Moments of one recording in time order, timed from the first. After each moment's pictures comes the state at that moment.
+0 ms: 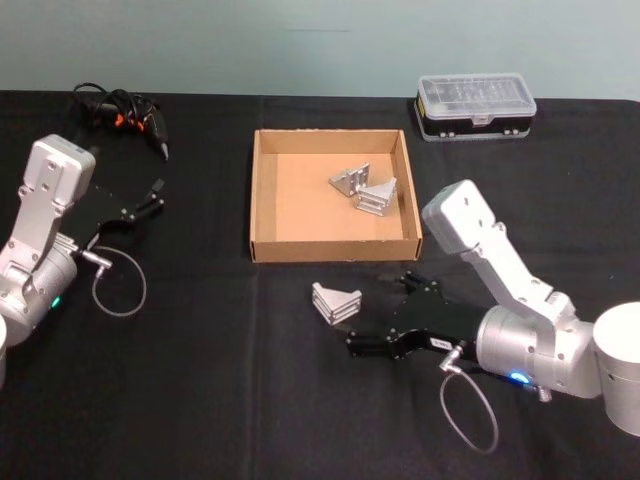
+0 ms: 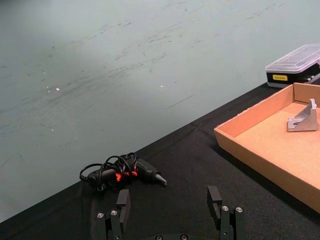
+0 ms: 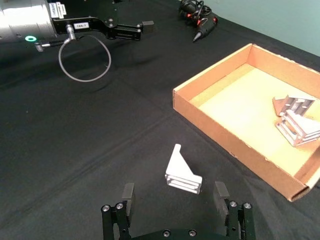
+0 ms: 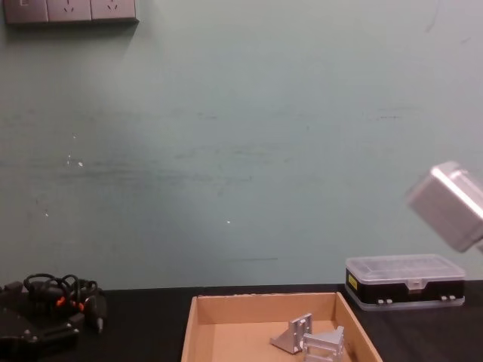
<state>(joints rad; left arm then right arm) -0.20 0.60 0.45 -1.41 -0.25 -0.12 0.03 0.10 0.54 -0.46 -1.82 0.28 0.50 0.43</state>
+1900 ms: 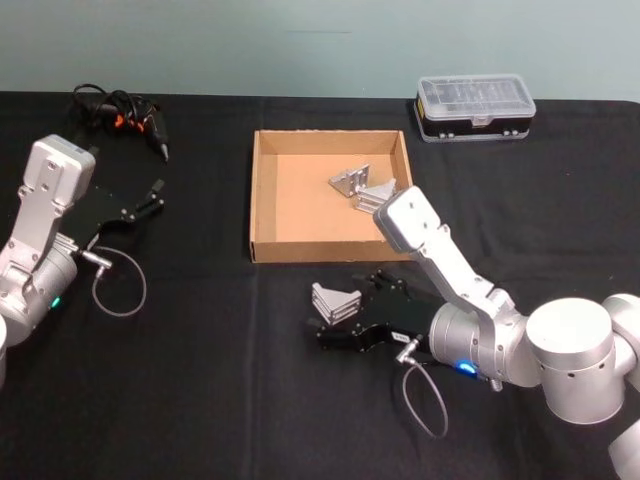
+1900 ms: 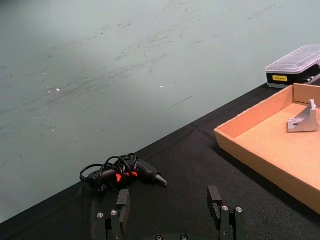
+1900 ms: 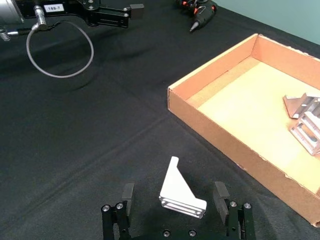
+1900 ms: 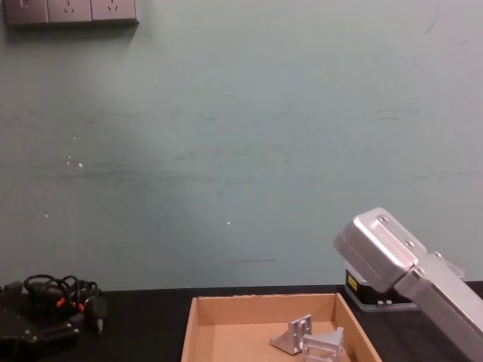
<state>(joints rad) -0.20 0.60 0.45 -1.41 -0.25 -0.12 0.03 0.18 0.40 -0.52 -1.64 0.17 0.48 0.42</state>
